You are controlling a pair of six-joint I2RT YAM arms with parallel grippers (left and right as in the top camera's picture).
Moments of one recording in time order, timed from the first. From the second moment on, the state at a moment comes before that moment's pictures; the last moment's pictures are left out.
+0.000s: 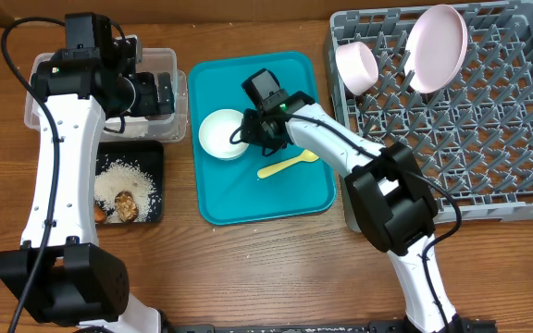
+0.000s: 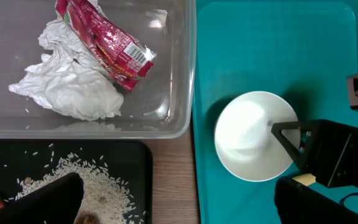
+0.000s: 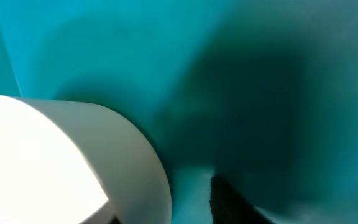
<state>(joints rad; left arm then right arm) 0.07 1.75 1.73 -1.09 0.13 -0.06 0.60 2.32 1.80 -0.63 -0.14 0.78</state>
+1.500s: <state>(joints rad) 0.07 1.75 1.73 -1.09 0.13 -0.06 0.40 1.84 1.64 -1.08 1.33 0.62</state>
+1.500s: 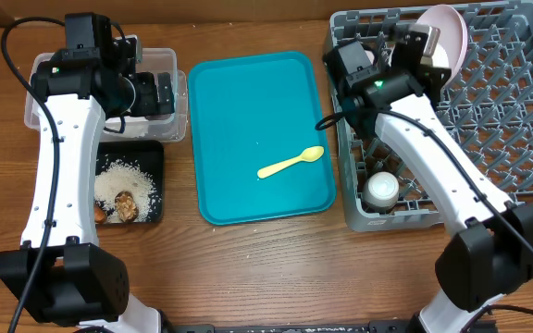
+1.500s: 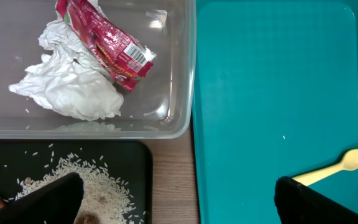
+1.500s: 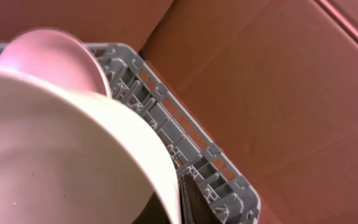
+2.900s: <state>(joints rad) 0.07 1.75 1.73 -1.09 0.13 -0.06 0.45 1.99 1.40 -0.85 1.39 0.57</state>
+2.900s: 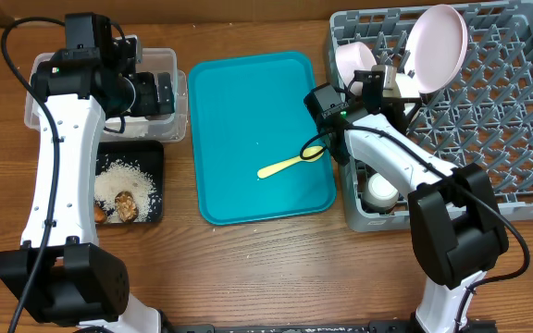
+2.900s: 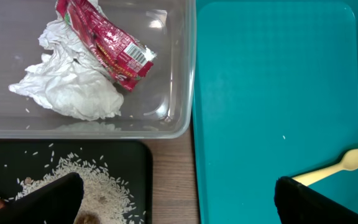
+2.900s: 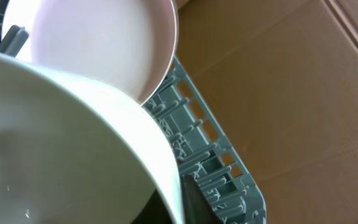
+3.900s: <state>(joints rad) 0.07 1.75 1.73 -1.09 0.13 -0.06 0.63 1.97 1.42 -0.86 1.22 0.55</state>
